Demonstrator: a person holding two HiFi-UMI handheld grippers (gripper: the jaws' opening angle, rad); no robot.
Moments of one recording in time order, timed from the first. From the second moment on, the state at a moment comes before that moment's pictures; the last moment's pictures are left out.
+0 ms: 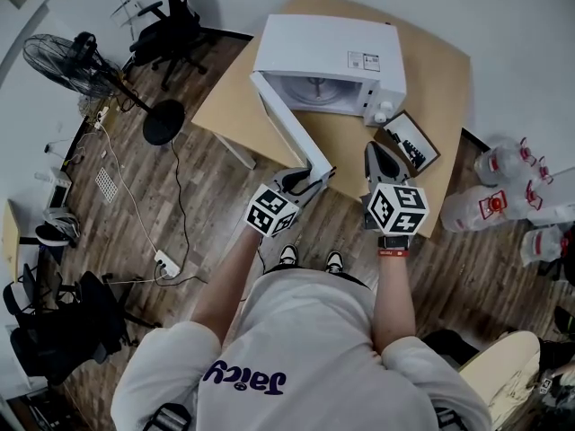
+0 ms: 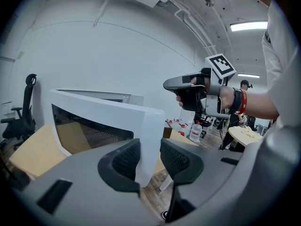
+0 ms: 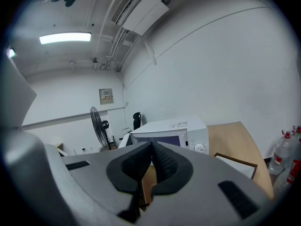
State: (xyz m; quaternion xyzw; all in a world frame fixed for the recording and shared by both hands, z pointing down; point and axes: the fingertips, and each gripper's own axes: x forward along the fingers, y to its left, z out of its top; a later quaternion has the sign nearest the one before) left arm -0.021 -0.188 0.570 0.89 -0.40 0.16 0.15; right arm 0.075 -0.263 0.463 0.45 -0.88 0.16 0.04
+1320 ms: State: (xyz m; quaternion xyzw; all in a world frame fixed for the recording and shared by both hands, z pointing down) left arm 0.016 -0.233 0.571 0.90 -0.38 0.14 0.16; right arm 0.108 -0.286 0.467 0.48 -0.86 0.15 0.05
